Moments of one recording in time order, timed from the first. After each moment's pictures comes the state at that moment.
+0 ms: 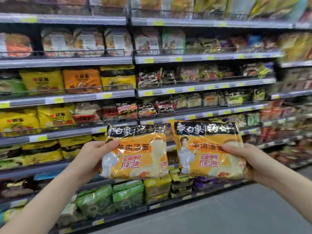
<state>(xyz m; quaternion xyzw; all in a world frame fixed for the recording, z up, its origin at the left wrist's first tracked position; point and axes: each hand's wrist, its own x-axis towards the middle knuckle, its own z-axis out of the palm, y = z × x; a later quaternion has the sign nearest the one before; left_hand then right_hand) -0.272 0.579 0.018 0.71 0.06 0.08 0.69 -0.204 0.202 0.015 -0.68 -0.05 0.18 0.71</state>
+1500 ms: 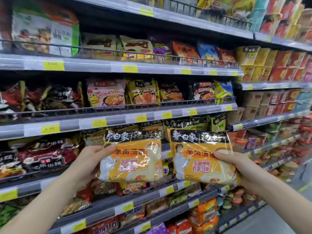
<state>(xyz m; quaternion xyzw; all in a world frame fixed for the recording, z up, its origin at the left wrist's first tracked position) 0.307 0.279 -0.002 0.72 -0.02 0.08 0.69 0.306 -0.115 0.016 -0.70 0.00 0.08 0.71</state>
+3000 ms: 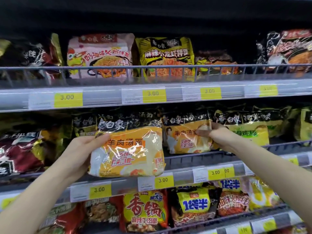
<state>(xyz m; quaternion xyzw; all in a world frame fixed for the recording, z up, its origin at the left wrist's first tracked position) 0.495 0.317 -0.092 0.71 0.02 0.18 0.68 0.691 0.004 -0.089 -0.77 -0.12 0.04 0.62</state>
